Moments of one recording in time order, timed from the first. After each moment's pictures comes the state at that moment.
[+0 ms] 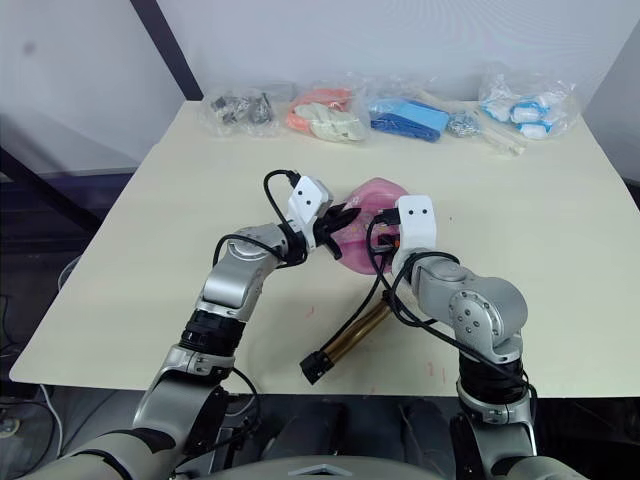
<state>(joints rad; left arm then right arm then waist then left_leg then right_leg) -0.58 0.23 -0.15 0.17 -0.04 0.34 -0.68 -0.45 -0.10 0.05 -0.49 0.58 1.33 -0.24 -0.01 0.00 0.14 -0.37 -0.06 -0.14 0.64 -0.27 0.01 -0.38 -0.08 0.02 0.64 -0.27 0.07</state>
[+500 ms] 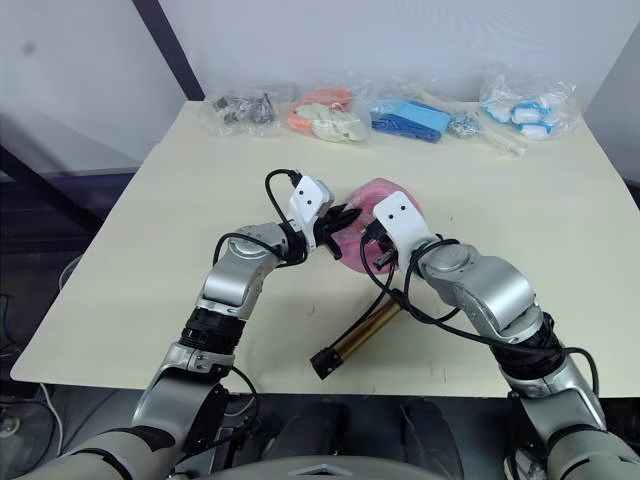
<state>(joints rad) -0.59 0.23 -0.15 0.19 -0.04 0.33 -0.70 -0.61 -0.45 0.35 -0.43 0.43 1.26 0.10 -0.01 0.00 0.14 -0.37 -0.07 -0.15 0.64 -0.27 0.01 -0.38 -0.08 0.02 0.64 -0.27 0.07</state>
